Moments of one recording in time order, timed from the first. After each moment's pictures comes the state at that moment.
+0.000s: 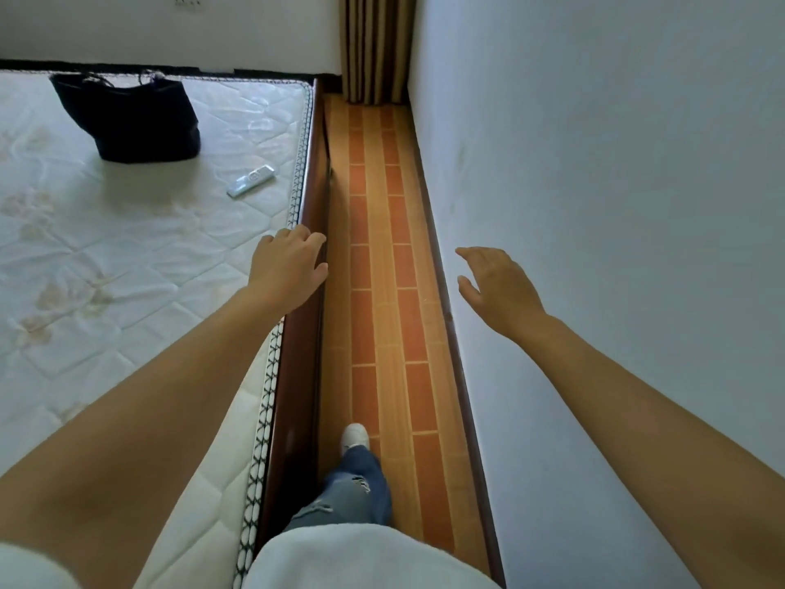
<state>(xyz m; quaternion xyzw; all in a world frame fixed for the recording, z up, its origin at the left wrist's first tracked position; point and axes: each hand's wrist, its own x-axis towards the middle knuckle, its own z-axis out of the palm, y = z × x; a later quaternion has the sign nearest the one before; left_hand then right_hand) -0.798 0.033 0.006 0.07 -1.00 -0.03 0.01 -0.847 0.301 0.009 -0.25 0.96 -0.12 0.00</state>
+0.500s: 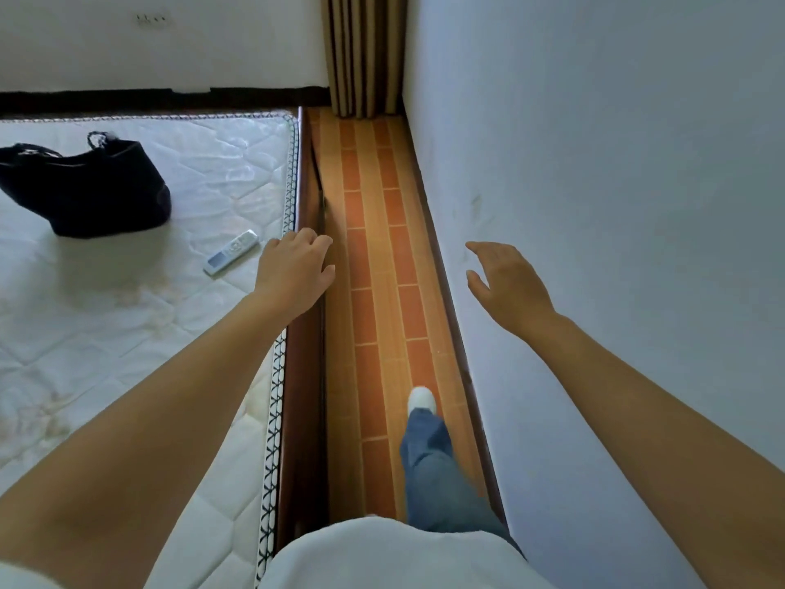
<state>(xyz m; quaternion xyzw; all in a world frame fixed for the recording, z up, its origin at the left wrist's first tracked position) -1.071 -0.059 0.004 0.04 -1.00 -0.03 0.00 -1.111 0.210 0.009 -0.21 0.96 -0.17 0.00</state>
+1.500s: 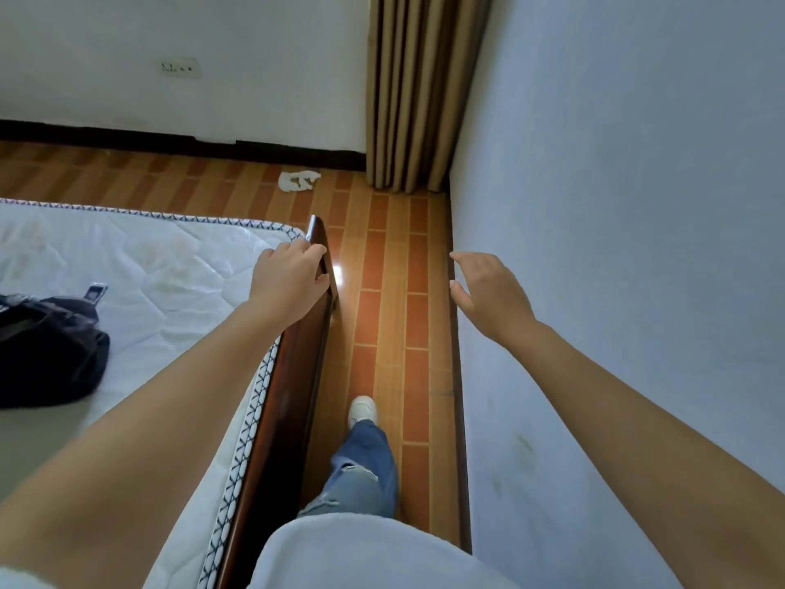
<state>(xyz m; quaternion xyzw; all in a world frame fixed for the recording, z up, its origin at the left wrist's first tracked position) -1.617 -0.225 -0.013 0.13 -0.99 -0.04 0.02 -1.703 0.027 -0.004 -0.31 0.94 -0.14 0.02</state>
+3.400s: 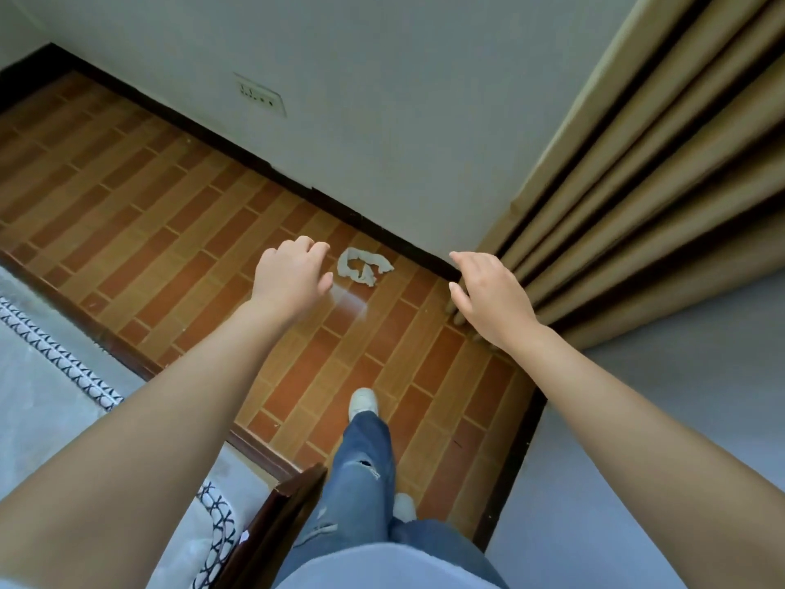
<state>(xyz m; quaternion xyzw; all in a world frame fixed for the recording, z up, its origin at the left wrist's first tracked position) -2.295 -0.652 -0.058 0.38 -0.92 -0.04 -0.05 -2.487 -0.476 -0.062 -0.54 0.83 -0.09 0.10</state>
